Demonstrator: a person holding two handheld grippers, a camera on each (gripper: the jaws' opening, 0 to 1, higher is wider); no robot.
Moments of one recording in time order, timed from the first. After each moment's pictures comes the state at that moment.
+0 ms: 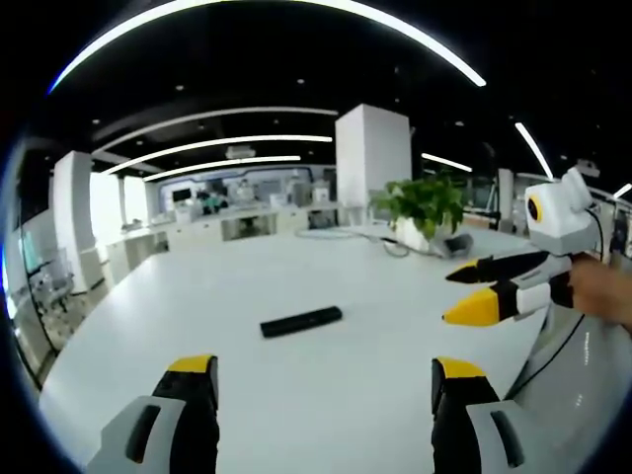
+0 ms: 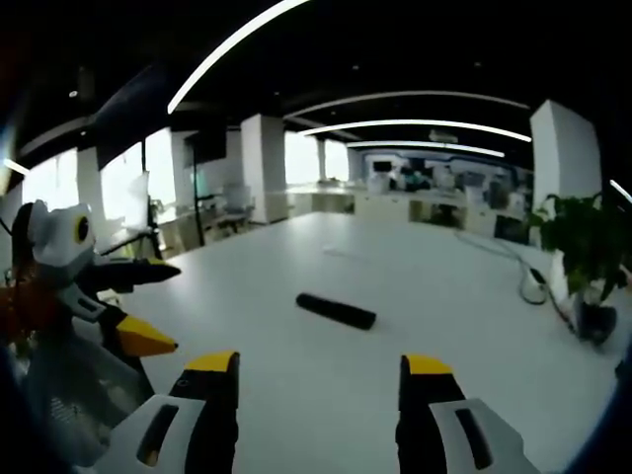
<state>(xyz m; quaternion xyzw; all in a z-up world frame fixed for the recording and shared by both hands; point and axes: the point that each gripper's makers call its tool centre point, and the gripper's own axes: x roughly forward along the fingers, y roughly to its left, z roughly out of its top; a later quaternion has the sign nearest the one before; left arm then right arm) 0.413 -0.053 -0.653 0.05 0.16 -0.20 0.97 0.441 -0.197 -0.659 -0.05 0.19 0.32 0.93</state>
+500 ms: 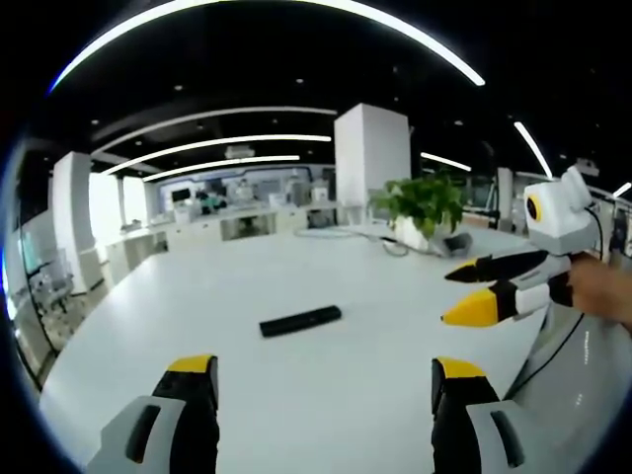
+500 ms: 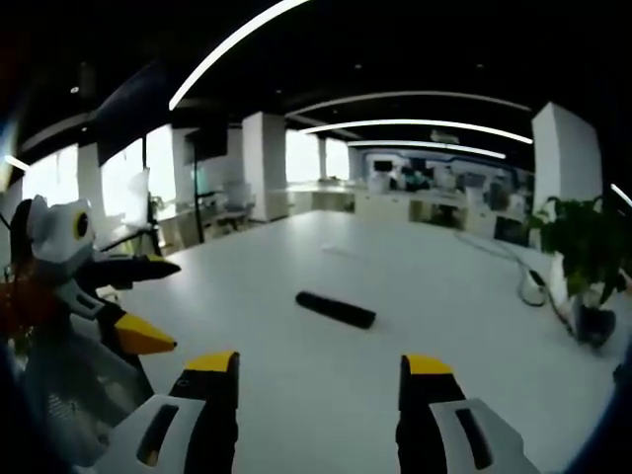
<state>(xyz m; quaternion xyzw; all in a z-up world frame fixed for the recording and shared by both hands) 0.413 -0.053 -0.653 0.05 0.16 -0.20 0.96 0.442 -0.197 -0.661 -0.05 0.19 0.32 0.93</state>
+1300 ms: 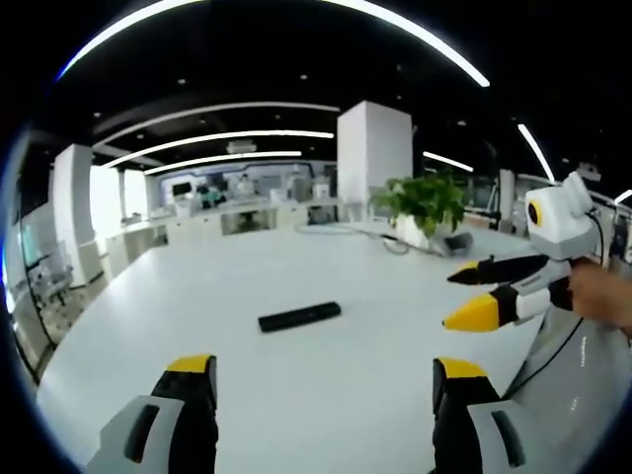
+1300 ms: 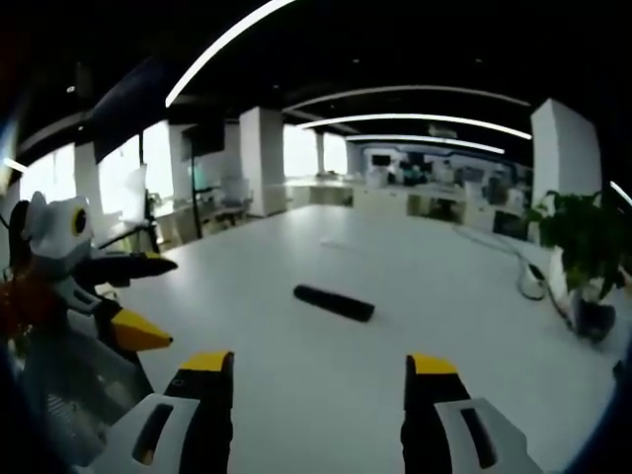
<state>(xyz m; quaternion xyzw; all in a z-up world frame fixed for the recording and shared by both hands) 0.412 -0.053 -0.659 0.04 0.17 -0.20 0.96 0.440 -0.199 -0.667 -0.05 0.20 0.31 0.93</state>
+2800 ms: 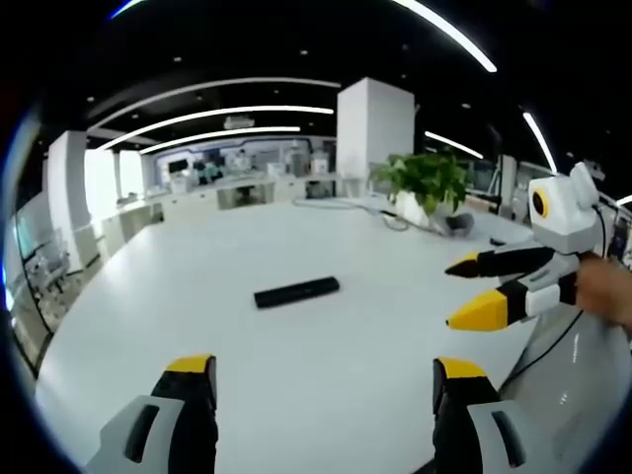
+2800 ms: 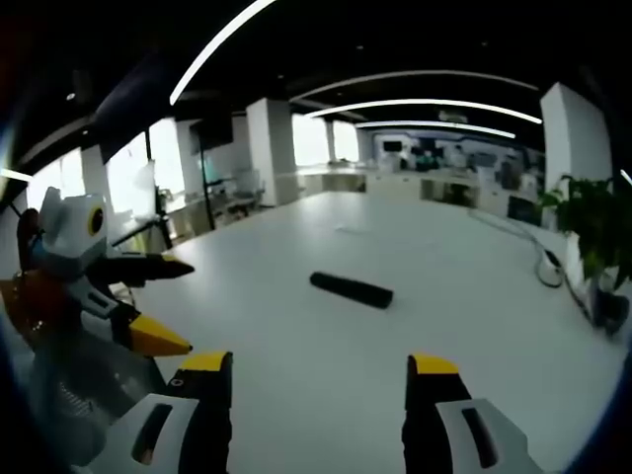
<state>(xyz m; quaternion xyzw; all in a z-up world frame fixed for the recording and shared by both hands) 0.416 -0.049 -0.679 0.04 0.23 -0.20 0.95 0.435 -0.186 -0.680 -0.04 0.23 0.34 0.91</state>
